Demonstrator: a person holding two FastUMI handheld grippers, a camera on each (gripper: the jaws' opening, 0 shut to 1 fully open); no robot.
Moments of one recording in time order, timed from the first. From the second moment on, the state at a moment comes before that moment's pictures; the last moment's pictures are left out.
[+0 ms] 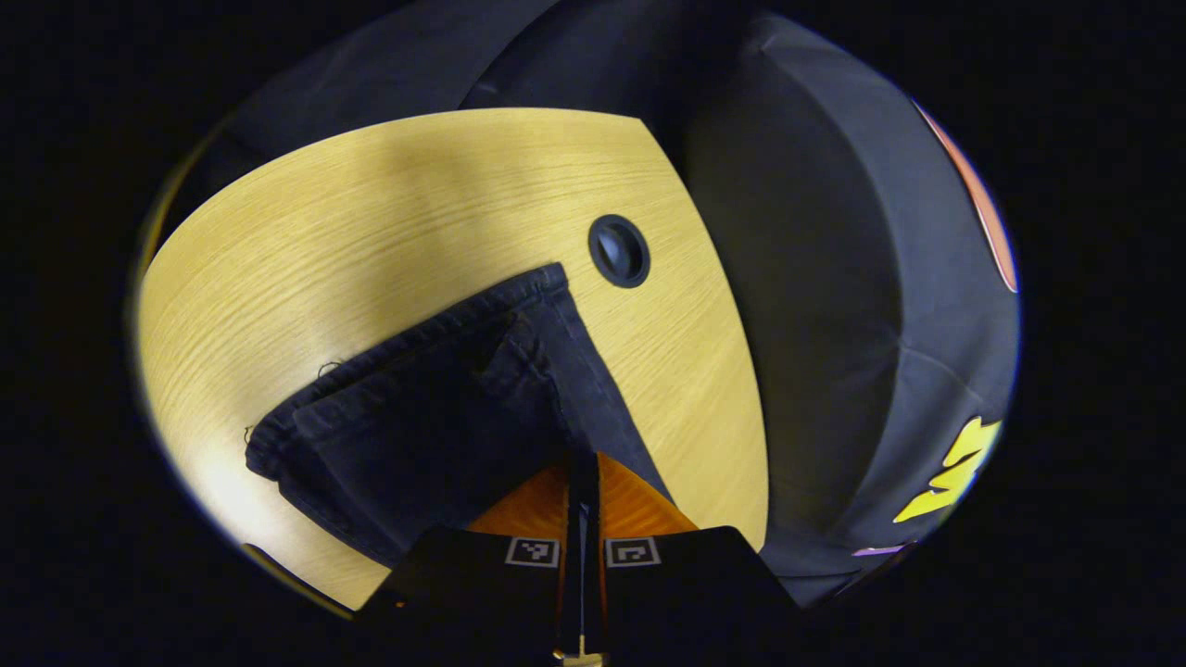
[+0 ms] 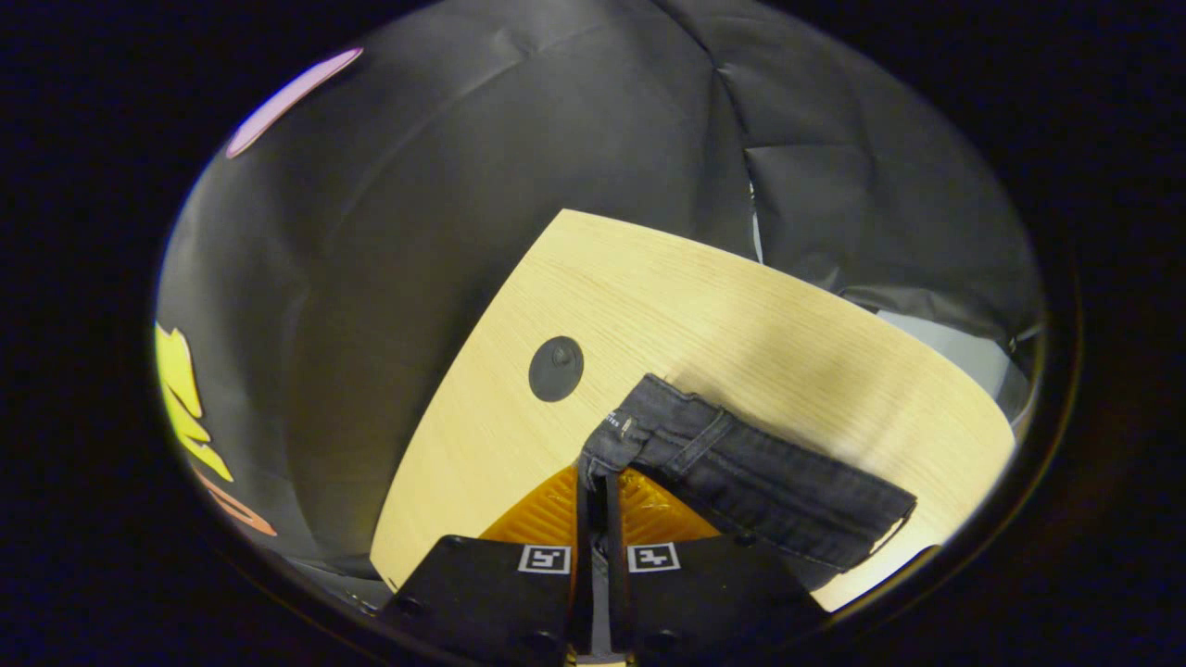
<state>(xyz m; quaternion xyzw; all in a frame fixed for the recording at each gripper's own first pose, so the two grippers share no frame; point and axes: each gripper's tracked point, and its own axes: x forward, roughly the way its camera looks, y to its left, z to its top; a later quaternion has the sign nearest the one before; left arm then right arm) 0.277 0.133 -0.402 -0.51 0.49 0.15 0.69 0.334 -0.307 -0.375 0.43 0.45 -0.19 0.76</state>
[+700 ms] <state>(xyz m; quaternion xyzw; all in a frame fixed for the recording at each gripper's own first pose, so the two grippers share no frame) 0.275 0.124 -0.337 -0.45 0.49 0.11 0.74 0.334 -0.304 -0.314 0.37 0.41 -0.18 0.82</state>
